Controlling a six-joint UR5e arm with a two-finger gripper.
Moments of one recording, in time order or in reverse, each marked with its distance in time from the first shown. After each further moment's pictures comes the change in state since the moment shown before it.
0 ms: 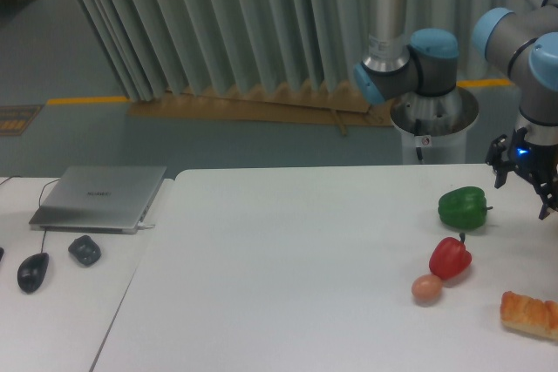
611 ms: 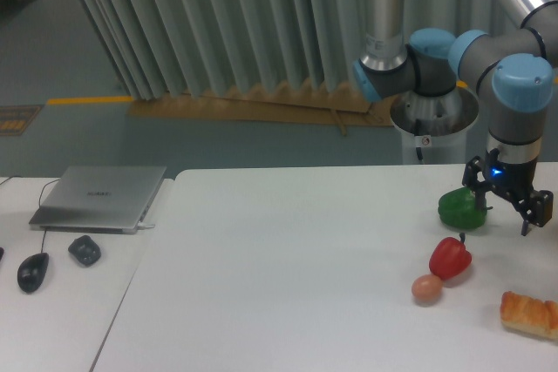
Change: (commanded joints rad) arm -0.013 0.006 -0.028 0.001 0.008 -0.048
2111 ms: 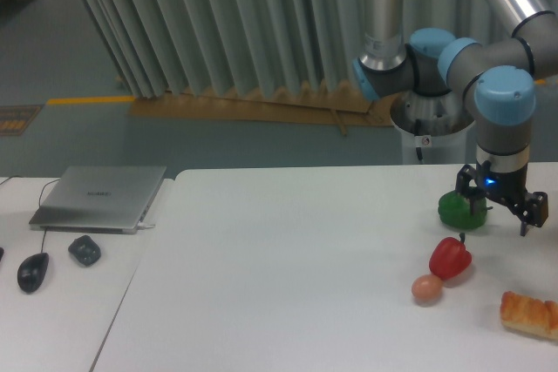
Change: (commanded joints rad) arm -0.032 -0.041 -0.012 0.048 -0.009 -0.415
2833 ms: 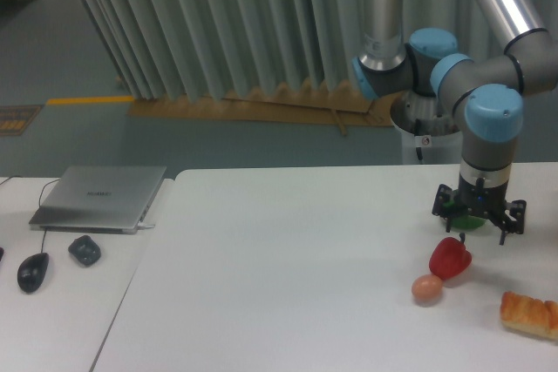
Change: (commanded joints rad) arm -0.096 -0.055 0.014 0.023 -0.008 -0.167
